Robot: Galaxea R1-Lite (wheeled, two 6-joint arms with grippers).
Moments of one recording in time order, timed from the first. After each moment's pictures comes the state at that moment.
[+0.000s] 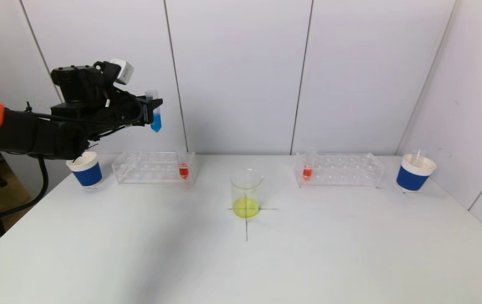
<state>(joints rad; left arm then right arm) -0.06 2.03 -1.39 -0.65 -0.33 0.12 0.00 0.00 0.00 -0.01 0.01 -0.02</state>
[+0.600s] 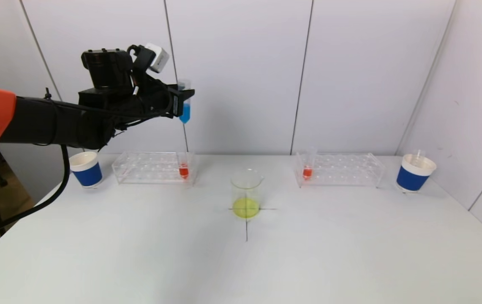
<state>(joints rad) -0.22 2.02 -1.51 -0.56 -0.33 0.21 0.00 0.00 0.00 -0.01 0.01 -0.02</state>
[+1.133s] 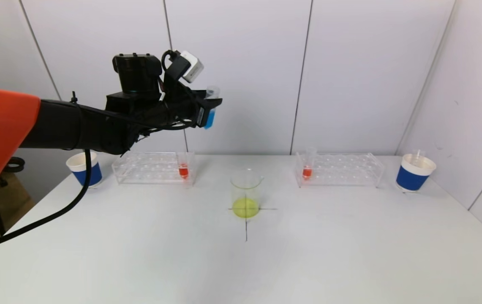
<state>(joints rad) -0.34 2.04 -1.53 -0.52 -0.36 0.35 0.00 0.00 0.00 -0.01 0.01 -0.02</state>
